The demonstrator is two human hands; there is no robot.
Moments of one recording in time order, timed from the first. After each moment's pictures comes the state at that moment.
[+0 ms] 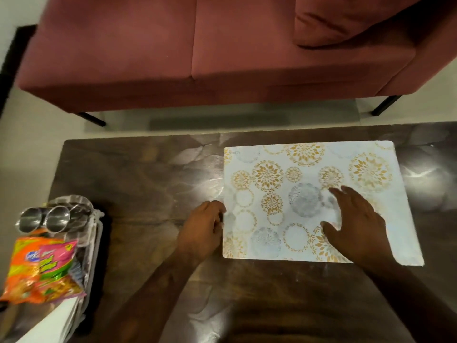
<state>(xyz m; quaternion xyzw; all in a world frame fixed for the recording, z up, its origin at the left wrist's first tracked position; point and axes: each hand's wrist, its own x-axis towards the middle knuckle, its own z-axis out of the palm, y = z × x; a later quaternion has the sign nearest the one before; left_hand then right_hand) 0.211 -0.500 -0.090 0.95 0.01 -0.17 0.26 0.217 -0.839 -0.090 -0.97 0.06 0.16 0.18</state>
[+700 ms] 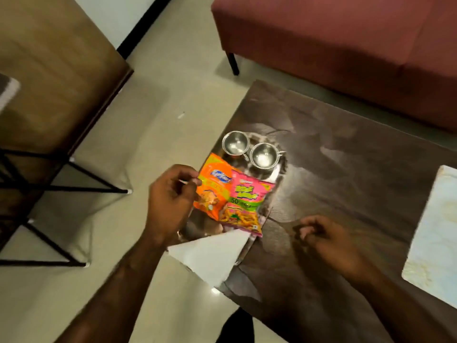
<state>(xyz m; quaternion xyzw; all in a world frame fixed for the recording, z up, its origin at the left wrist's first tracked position) 0.032 -0.101 -0.007 0.77 0.36 0.14 0.51 0.139 -0.406 -0.063 -0.81 0.01 0.42 0.41</state>
